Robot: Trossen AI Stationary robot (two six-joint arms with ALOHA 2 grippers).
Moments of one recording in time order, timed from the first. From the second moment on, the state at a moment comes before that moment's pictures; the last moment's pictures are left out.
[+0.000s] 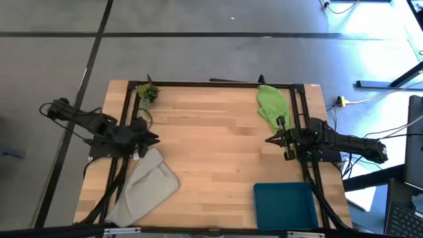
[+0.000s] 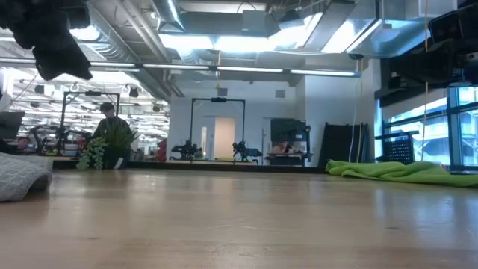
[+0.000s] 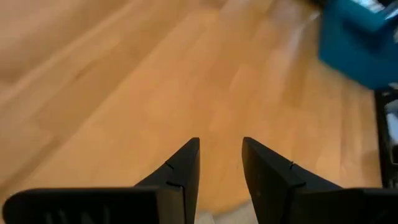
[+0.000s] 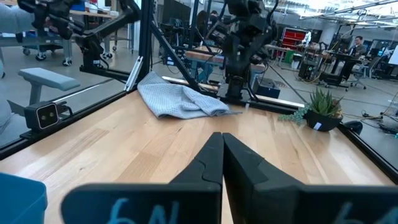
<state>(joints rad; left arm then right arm) -0.37 0.53 0.56 -0.82 -0.41 -0.86 -0.20 0.07 0.01 0.07 -0.39 -0.16</state>
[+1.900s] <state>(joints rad) 0.18 1.59 0.73 -1.04 -0.03 -0.82 -0.20 0.07 0.01 0.11 -0.39 -0.16</state>
